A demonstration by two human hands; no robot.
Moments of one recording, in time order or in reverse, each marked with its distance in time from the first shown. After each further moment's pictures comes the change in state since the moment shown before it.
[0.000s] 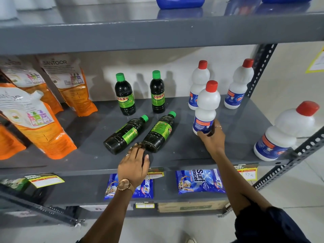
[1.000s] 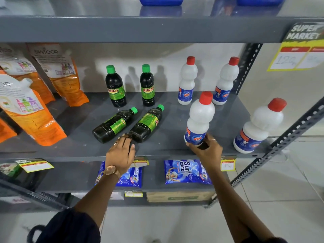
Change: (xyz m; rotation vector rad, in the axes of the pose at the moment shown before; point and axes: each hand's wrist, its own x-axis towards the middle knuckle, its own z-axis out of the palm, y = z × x) left_hand -0.002 0.007 -0.003 0.031 0.015 0.016; right_hand -0.066 0.011 -0.055 -0.032 -0.048 -0.020
